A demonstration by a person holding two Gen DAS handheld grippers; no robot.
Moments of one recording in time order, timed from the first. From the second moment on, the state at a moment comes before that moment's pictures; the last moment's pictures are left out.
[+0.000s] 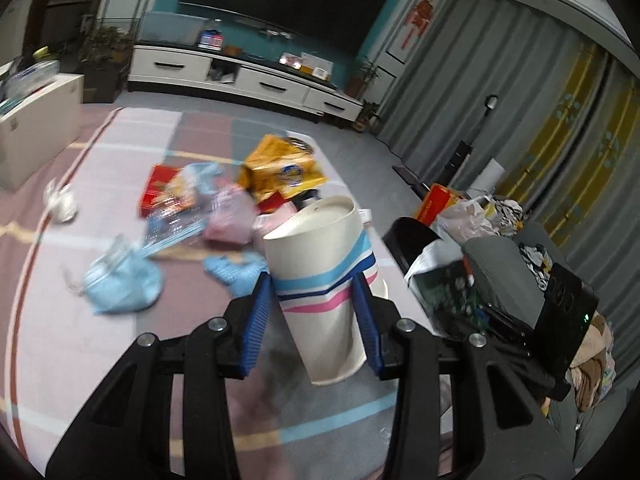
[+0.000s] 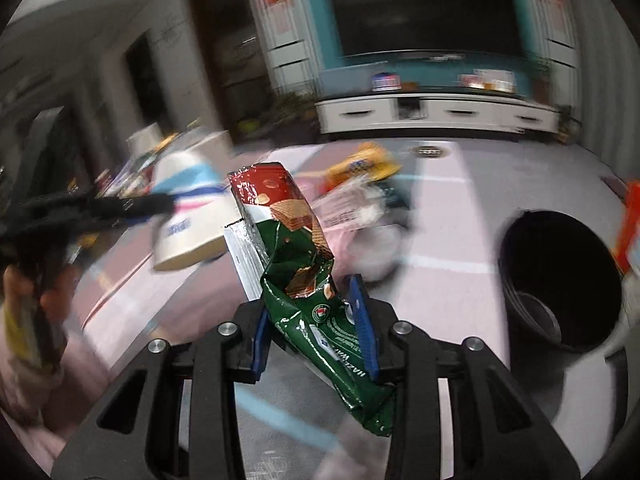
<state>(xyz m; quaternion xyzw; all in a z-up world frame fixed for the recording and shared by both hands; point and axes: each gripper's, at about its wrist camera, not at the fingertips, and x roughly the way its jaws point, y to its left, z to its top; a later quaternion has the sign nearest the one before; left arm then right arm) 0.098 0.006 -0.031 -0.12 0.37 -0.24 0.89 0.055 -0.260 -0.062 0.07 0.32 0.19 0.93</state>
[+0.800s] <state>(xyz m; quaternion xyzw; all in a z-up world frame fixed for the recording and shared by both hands) 0.226 -0.309 -0.085 0.02 0.44 -0.30 0.85 0.119 -0.467 -0.137 0.34 0.36 -0.17 0.85</state>
